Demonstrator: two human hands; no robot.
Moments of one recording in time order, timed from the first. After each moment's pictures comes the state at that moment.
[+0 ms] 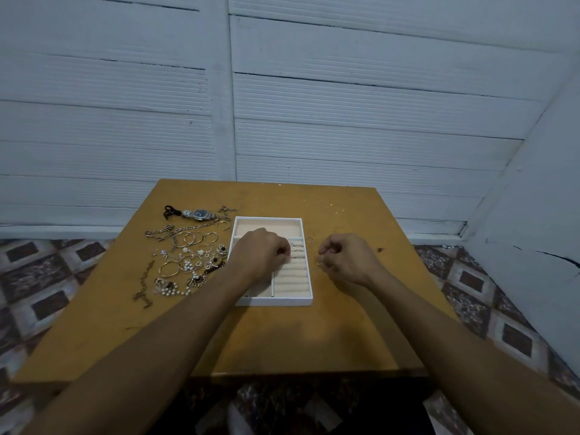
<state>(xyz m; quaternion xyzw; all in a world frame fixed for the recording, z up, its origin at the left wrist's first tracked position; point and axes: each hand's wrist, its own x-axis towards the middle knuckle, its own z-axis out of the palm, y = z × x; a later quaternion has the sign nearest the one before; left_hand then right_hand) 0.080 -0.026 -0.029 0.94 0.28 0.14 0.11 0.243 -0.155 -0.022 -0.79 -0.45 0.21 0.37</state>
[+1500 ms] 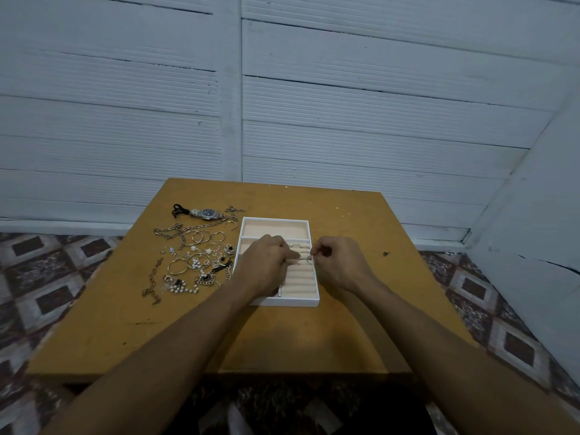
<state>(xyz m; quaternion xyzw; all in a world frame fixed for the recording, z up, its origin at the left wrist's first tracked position) 0.066 -0.032 -0.050 0.94 0.22 0.22 0.11 0.216 -0.137 -0.026 -0.79 -0.51 0.09 0.32</state>
